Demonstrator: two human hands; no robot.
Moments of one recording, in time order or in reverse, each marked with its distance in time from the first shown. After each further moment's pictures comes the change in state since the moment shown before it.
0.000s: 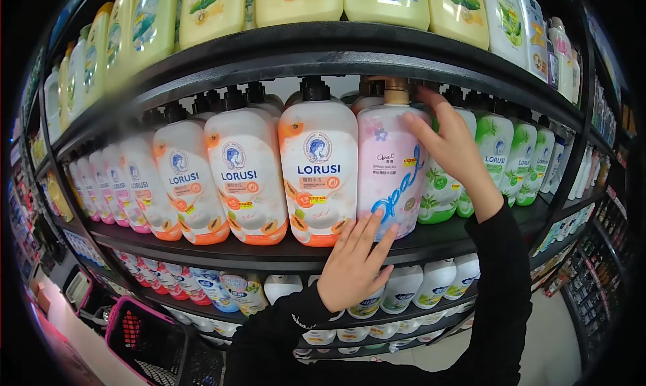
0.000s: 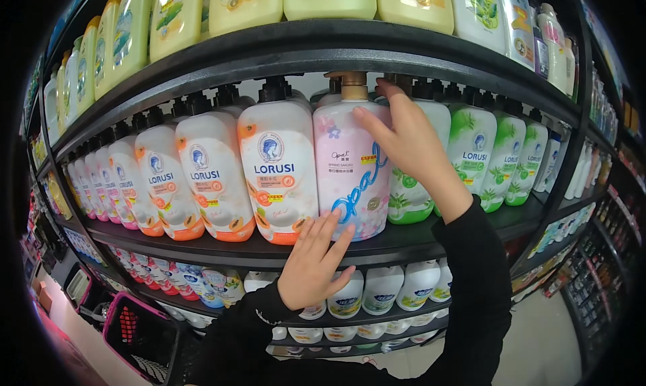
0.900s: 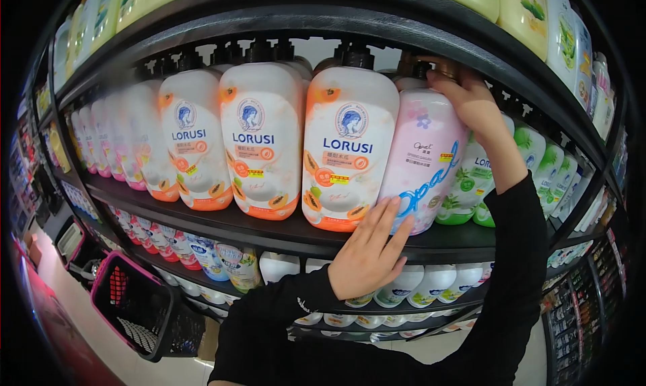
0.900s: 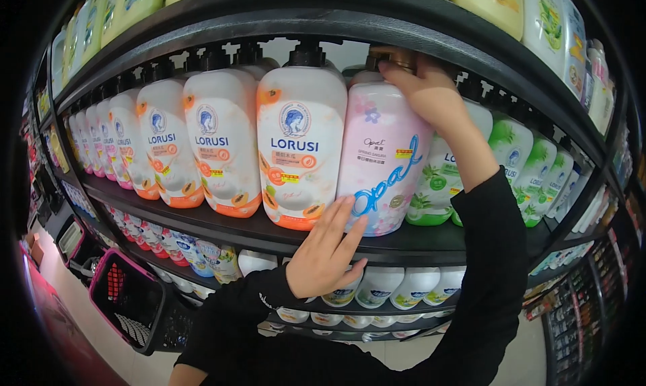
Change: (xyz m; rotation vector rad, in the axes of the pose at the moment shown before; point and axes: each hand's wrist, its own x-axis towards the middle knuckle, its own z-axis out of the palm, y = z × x) left_hand 0.000 -0.004 0.014 -0.075 0.132 -0.027; right_hand 0.051 0.004 0.022 0.212 -0.178 0.298
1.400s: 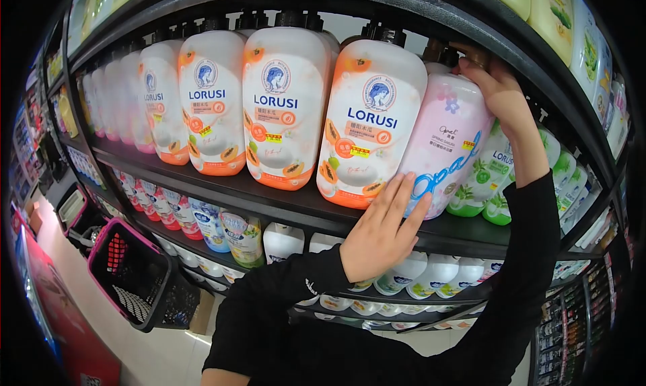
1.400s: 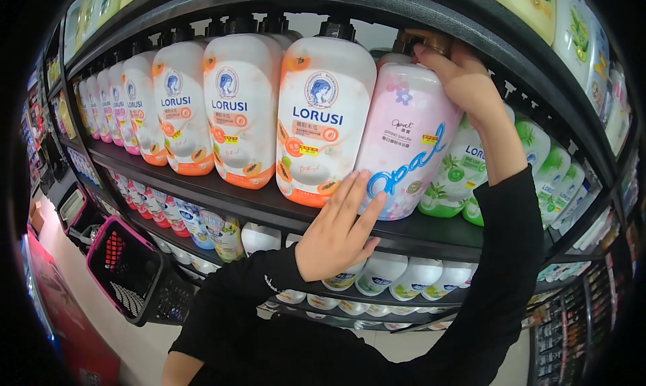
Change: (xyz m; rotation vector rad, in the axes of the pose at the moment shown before) left_hand 0.001 0.003 0.007 0.134 0.058 -0.030; right_hand 0.000 -0.001 -0.008 0.125 -0.064 -0.057
